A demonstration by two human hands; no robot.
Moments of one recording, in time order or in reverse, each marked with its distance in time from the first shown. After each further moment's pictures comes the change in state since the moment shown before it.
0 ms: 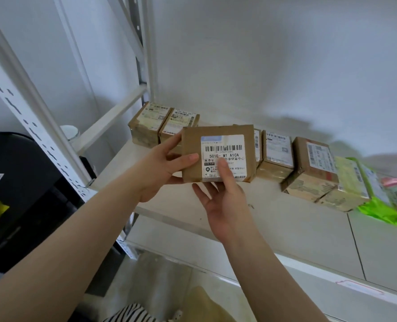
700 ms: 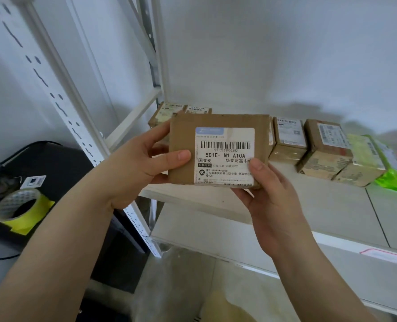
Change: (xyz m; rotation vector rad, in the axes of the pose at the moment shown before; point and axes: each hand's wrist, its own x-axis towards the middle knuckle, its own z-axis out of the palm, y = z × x) left_hand -0.103 0.038 -0.035 0.080 -0.093 0.086; right_hand -0.090 -0.011 -0.012 -0.242 -0.137 -0.244
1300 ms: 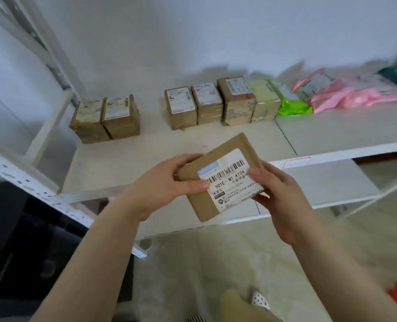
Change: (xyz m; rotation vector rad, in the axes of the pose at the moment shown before) left_hand -0.009 -0.047 0.121 0.293 -0.386 -0.142; right_hand -0.122 -0.001 -0.105 -0.211 0.330 0.003
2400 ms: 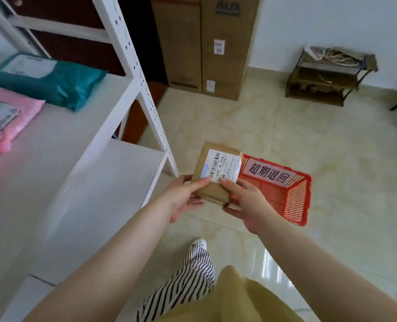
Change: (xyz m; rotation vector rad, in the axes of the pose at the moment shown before) left_hand 0.317 0.082 0.720 0.102 -0.831 -0.465; right_hand -0.067 0.071 -0.621 0.562 1.082 0.261
